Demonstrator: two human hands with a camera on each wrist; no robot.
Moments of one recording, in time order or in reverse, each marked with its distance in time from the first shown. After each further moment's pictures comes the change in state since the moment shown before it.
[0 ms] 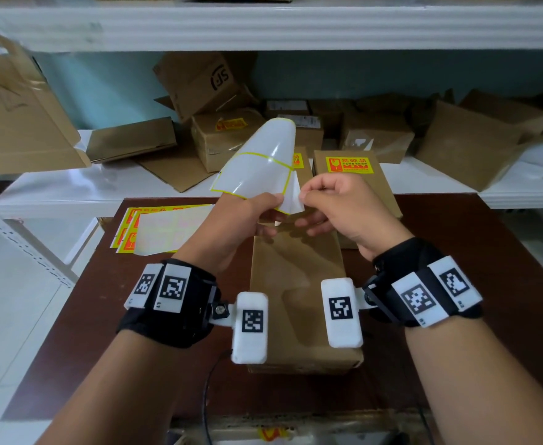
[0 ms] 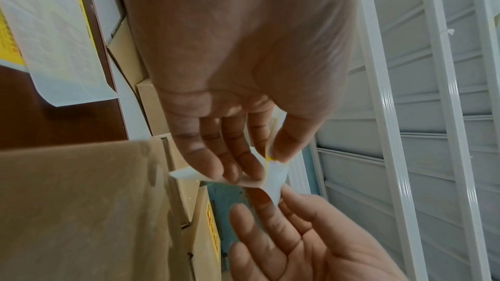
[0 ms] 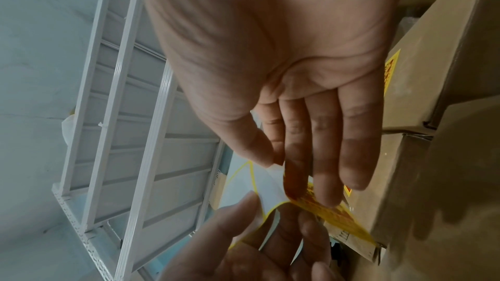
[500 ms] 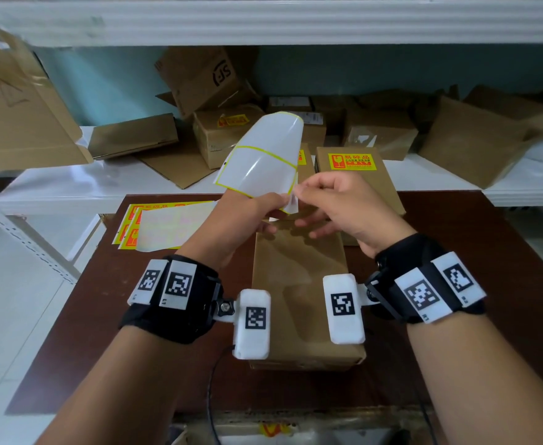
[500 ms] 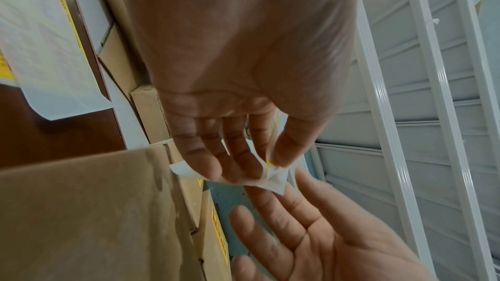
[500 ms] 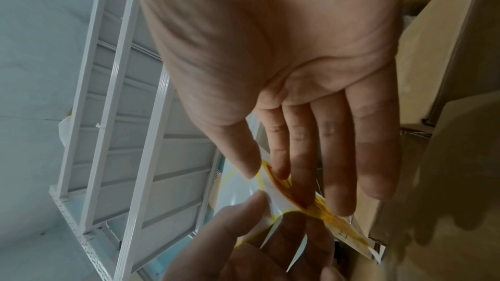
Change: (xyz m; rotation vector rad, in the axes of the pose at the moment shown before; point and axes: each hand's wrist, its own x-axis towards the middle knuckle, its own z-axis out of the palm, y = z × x) left_hand 0.001 -0.002 -0.002 0.106 -0.014 0.038; right_hand -0.001 0.001 0.000 -0.001 -0.059 0.013
